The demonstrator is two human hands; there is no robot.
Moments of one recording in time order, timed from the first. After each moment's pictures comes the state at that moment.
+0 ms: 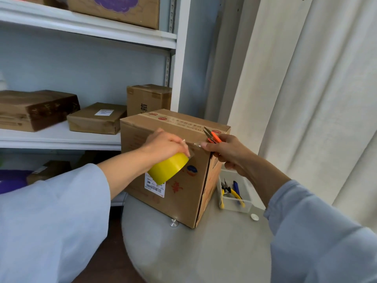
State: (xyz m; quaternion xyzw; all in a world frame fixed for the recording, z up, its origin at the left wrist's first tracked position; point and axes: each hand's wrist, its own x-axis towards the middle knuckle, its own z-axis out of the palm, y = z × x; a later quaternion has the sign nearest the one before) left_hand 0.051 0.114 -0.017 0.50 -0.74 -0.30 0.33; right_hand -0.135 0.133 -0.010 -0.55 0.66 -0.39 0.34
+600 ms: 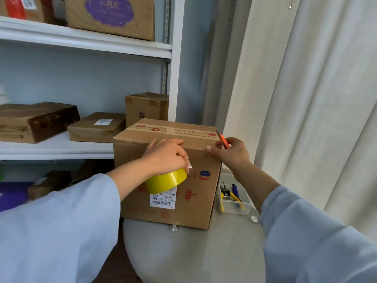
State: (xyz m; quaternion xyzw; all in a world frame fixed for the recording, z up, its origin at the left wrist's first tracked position) left_hand 0.045 0.114 -0.014 0.49 -0.84 -0.10 0.20; right_hand -0.143 0.125 -0.029 -0.51 0.66 -0.51 0.23
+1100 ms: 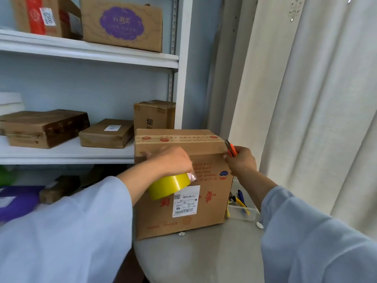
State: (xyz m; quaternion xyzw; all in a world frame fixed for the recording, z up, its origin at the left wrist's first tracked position) left_hand 0.047 0.127 -0.005 0.53 -0.82 -0.17 0.14; right_hand -0.151 0.121 -0.035 -0.49 0.73 -0.46 0.15
